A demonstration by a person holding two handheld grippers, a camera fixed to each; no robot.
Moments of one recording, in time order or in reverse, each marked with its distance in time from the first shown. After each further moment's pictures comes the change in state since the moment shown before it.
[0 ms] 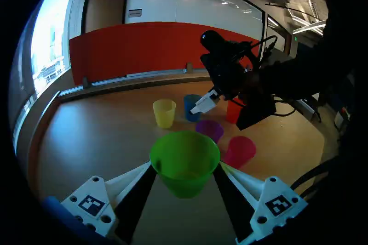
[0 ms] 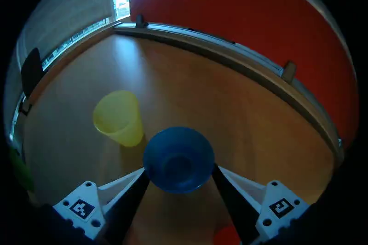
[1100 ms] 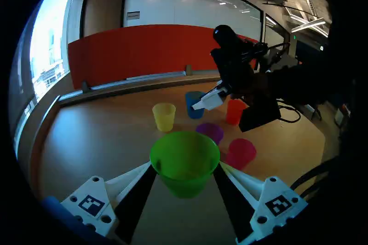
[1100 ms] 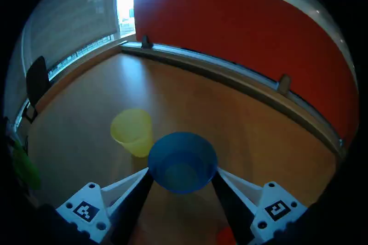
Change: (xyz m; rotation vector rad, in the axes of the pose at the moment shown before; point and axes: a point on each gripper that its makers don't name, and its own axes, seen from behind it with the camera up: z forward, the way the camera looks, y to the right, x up) left arm 0.010 0.000 -0.001 0.000 0.012 0.022; right arm 0.021 -0.007 -0.021 0.026 0.172 0.016
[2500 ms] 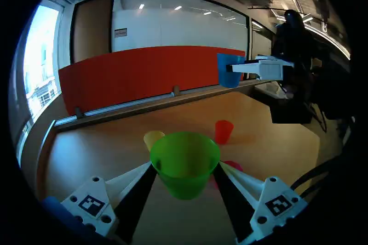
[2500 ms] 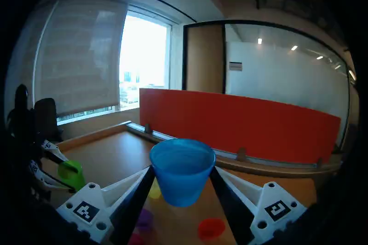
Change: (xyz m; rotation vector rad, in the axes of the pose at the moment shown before) left arm 0.068 0.027 -0.016 -0.058 0.100 0.082; right arm 0.085 -0.004 -0.238 -0.089 0.564 -0.012
